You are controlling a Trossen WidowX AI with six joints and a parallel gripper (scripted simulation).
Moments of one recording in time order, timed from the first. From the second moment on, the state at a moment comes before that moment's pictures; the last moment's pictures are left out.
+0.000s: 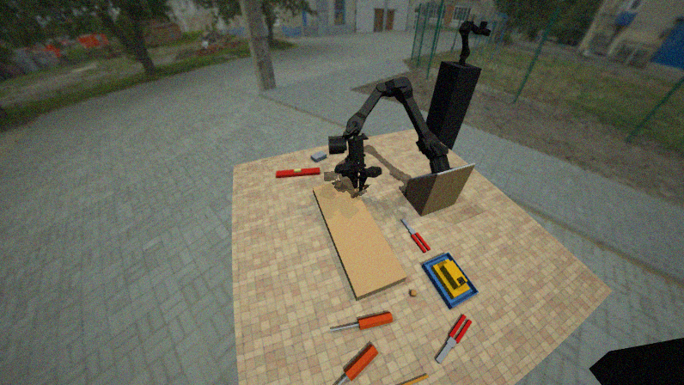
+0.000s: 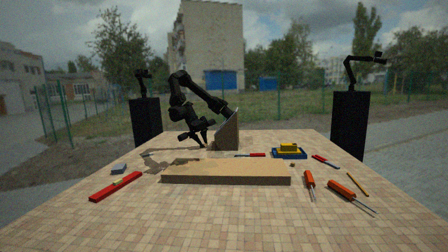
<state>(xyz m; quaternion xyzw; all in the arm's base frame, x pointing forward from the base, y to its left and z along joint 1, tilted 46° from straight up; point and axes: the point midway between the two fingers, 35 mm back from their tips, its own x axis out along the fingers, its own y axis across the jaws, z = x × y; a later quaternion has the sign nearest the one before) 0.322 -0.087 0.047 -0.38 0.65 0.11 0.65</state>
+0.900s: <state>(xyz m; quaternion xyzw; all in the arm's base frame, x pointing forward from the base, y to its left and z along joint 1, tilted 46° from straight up) 0.366 0.086 -0.063 -0.35 0.42 0.55 0.63</state>
